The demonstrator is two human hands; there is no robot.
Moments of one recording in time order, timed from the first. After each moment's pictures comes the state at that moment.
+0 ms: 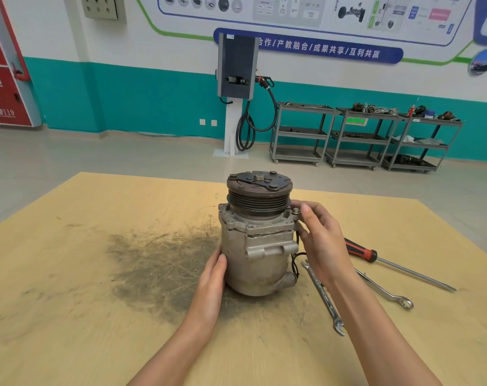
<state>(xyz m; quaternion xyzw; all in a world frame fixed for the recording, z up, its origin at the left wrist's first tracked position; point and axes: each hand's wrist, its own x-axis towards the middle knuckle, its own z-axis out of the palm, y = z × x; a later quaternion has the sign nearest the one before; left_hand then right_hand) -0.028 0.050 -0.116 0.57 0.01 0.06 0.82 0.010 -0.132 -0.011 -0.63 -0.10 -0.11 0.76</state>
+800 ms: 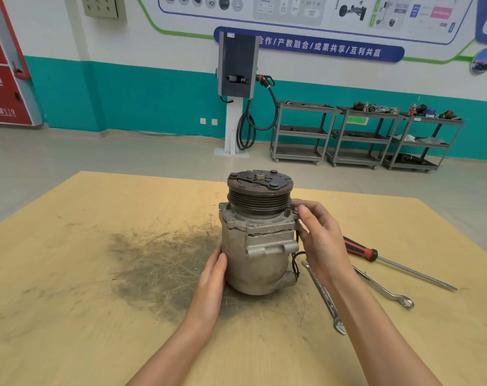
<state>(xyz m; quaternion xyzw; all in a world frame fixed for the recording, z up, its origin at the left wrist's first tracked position) -0.026 0.051 -0.119 0.56 0.00 0.05 0.83 0.009 -0.132 -0.013 -0.64 -0.09 -0.11 0.76</state>
